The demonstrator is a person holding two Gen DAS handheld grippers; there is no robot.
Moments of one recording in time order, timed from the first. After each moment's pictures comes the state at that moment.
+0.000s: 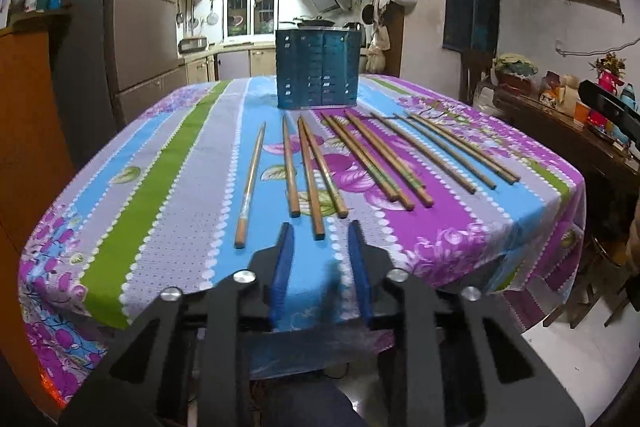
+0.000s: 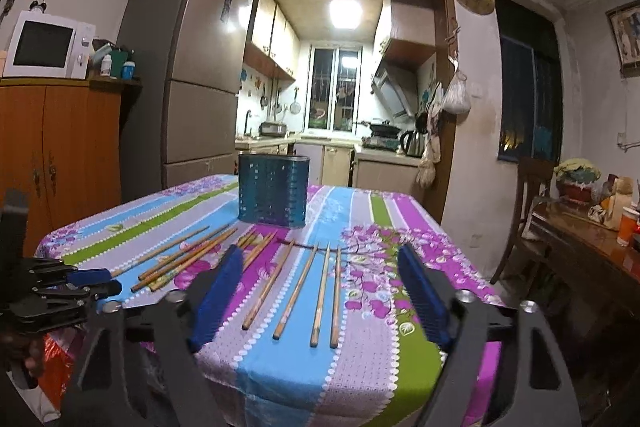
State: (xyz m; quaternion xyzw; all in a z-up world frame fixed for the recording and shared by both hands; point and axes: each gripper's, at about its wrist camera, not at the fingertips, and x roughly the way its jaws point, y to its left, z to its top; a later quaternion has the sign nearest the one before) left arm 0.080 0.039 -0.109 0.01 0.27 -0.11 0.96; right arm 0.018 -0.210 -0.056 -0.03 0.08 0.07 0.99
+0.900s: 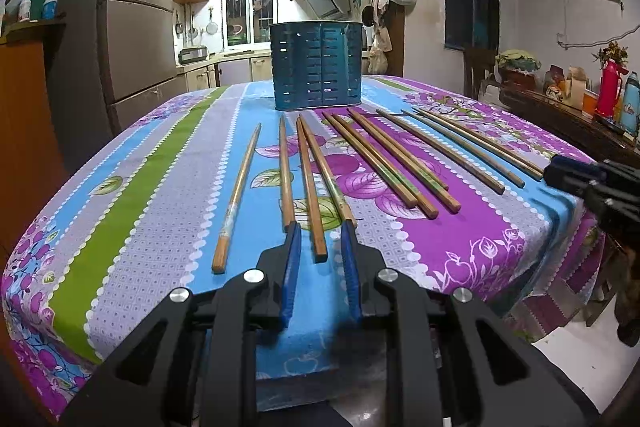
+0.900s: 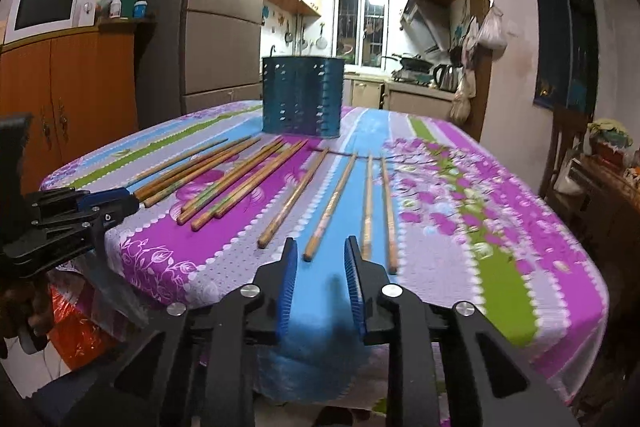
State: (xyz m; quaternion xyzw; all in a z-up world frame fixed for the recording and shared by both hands) left arm 0.092 0.019 -0.121 0.04 0.24 -0.09 0.96; right arm 0.071 -0.182 -0.129 -0.03 0.19 0.12 0.97
